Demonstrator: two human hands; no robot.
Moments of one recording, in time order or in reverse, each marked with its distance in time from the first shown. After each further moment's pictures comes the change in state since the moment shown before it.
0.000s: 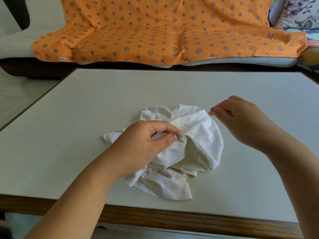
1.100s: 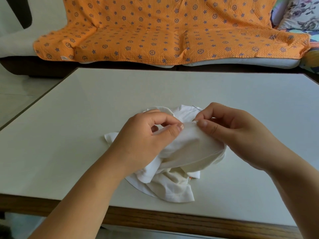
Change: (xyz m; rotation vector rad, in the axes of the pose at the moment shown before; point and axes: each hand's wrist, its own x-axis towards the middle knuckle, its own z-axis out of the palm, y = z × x) left_hand 0.003 0.011 0.001 -0.014 0.172 0.075; right_hand -0.028 -0.023 0.007 0.734 -0.245 -0.083
